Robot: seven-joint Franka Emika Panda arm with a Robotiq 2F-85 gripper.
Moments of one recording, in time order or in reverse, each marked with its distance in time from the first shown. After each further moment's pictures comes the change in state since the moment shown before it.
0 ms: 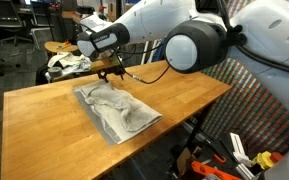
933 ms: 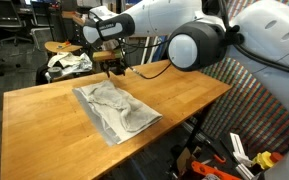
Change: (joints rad) arm -0.071 0.012 0.032 0.107 0.082 -0.073 0.022
